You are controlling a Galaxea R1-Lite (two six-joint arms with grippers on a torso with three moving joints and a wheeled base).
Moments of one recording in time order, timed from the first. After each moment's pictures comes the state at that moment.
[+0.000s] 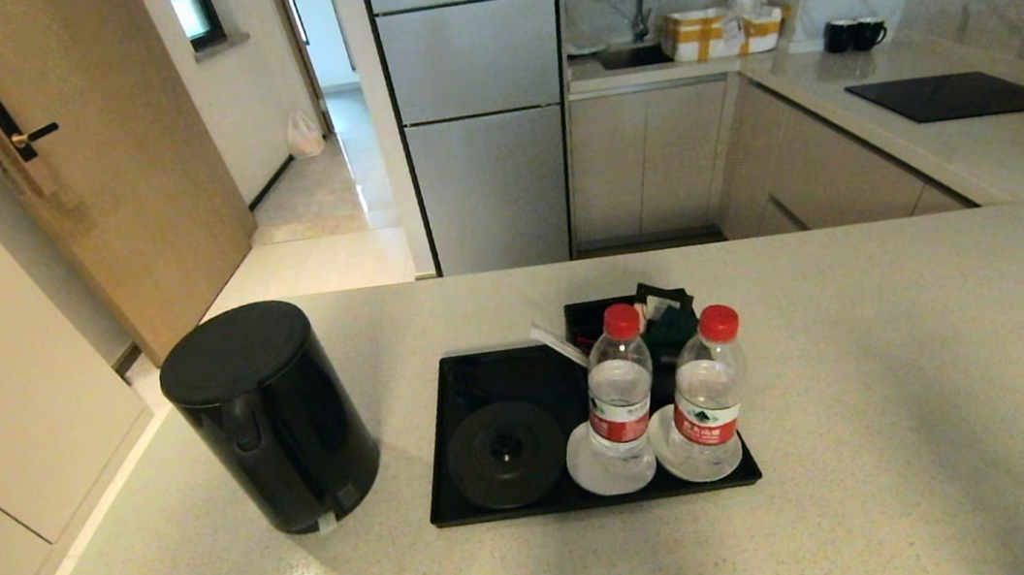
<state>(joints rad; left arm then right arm) 0.00 0.27 -0.31 0.05 -0.09 0.07 0.00 0.00 -0.03 0.07 -0.02 0.02</state>
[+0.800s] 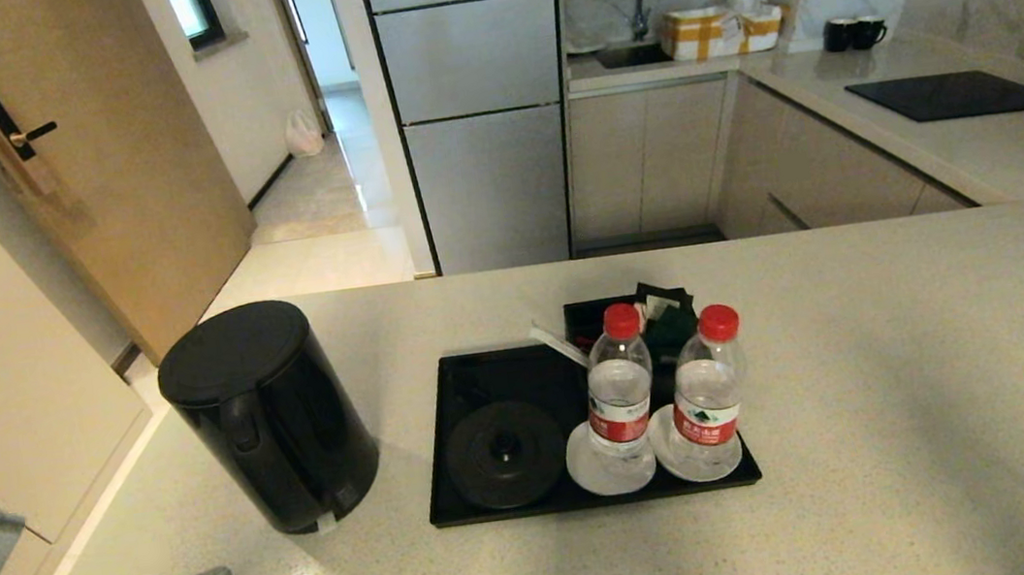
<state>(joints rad) 0.12 1.05 -0.21 -0.46 -0.66 -0.05 0.00 0.00 -0.03 0.07 -0.02 0.02</state>
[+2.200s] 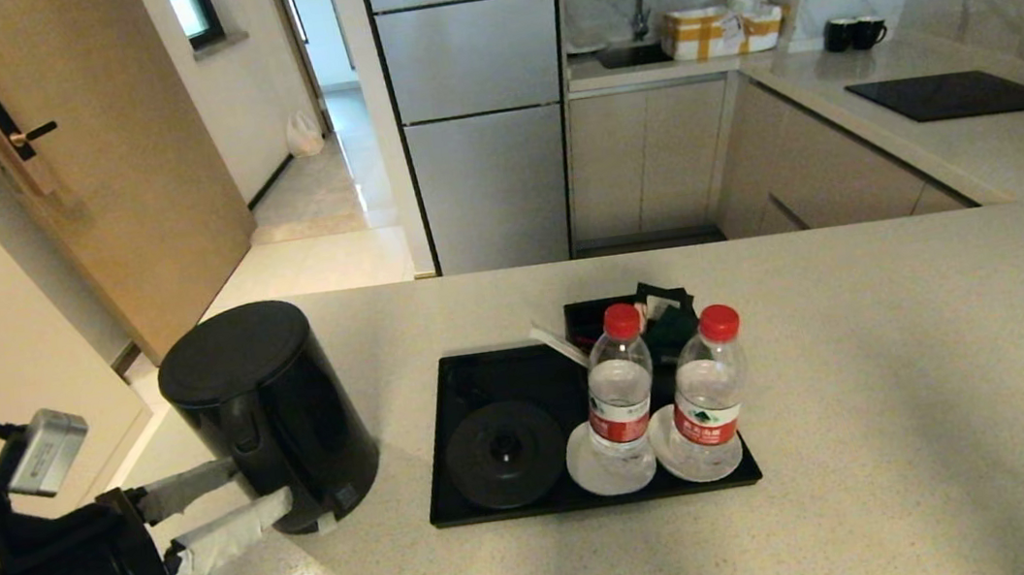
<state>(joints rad) 0.20 1.51 -0.24 -0.97 -0.92 0.04 0.00 0.00 -0.03 0.07 -0.02 0.02</state>
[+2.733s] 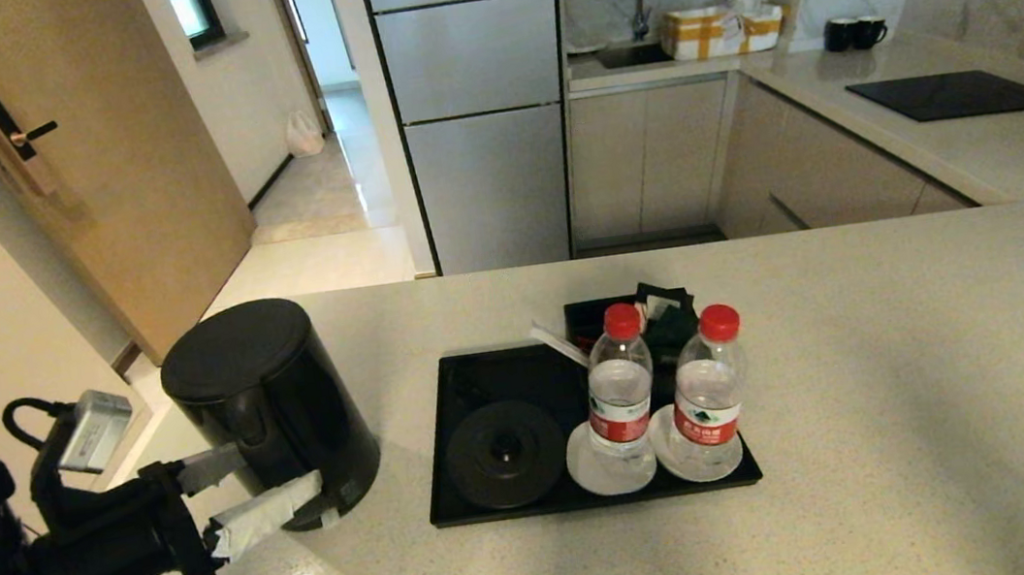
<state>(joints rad) 0.13 1.64 -0.26 -1.15 -0.92 0.04 0.00 0.00 -0.03 0.07 -0.02 0.02</state>
